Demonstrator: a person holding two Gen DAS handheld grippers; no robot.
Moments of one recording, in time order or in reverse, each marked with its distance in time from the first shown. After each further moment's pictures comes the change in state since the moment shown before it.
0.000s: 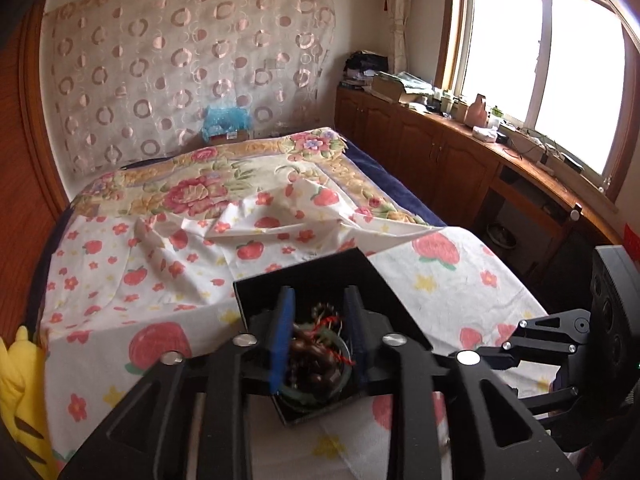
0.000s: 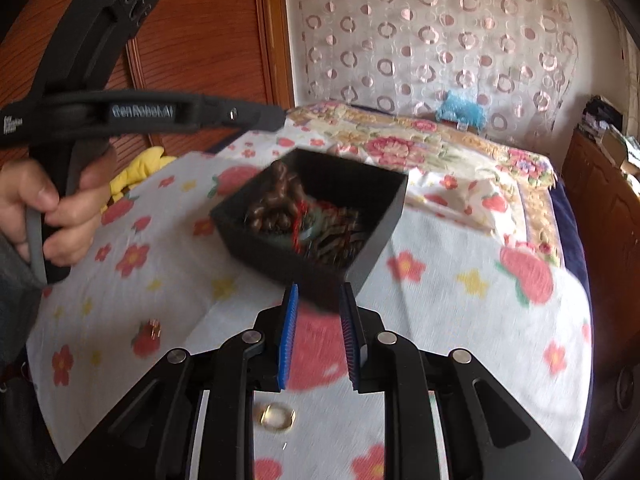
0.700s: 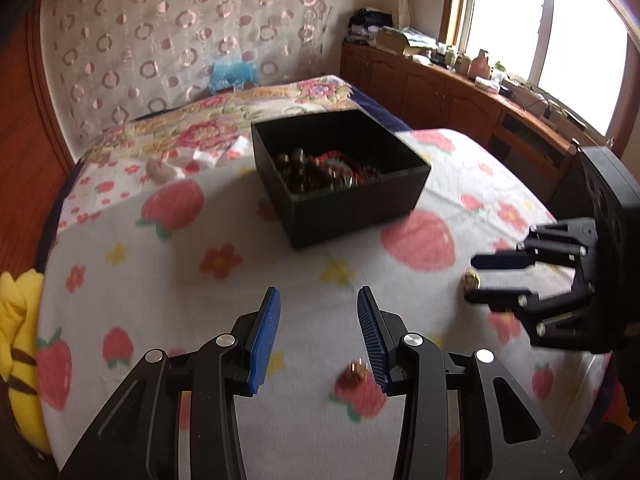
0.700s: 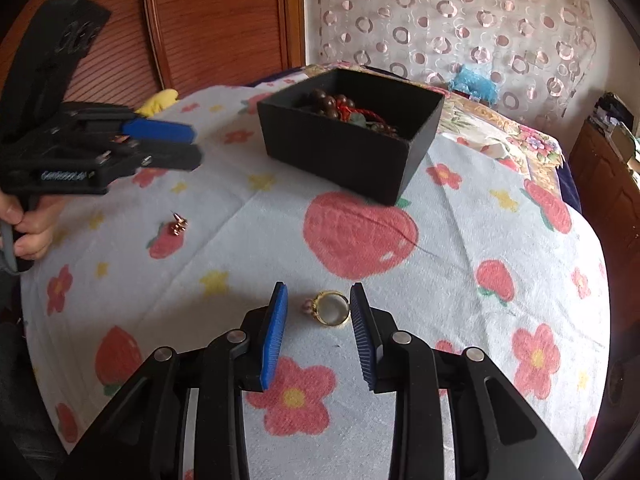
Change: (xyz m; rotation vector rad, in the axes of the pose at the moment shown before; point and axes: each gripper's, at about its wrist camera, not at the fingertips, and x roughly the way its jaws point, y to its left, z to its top) left arm -0.035 -0.003 -0.118 0.002 0.162 0.025; right arm 0.007 0.031 -0.051 -0.060 0.128 -0.022
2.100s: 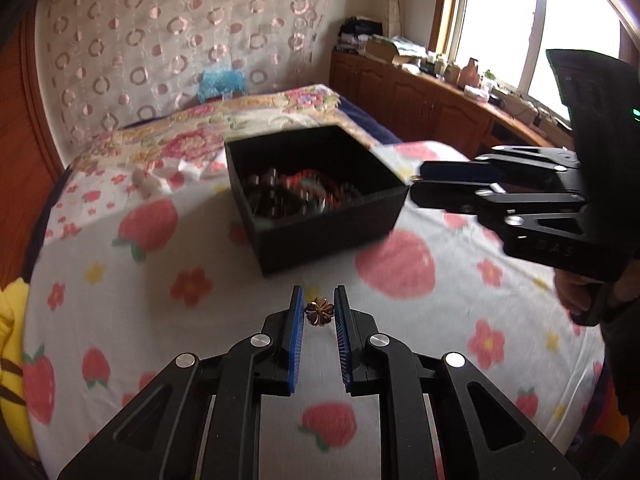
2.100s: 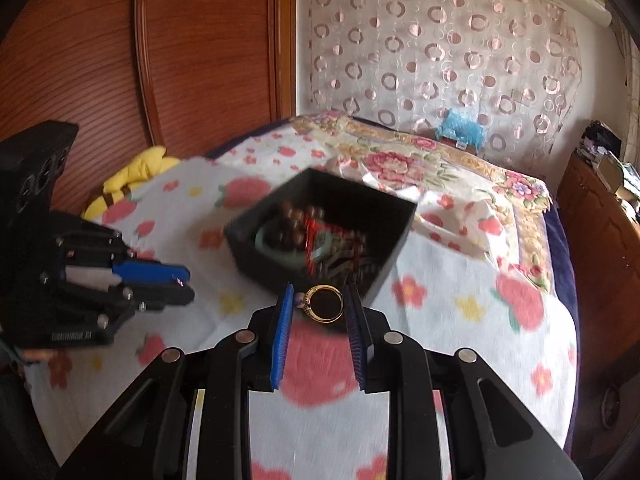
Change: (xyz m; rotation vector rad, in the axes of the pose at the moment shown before) left arm 0.007 -0.019 0.027 0.002 -0.052 -0.039; right arm -0.018 -0.029 0.084 0.004 -0.191 -0.020
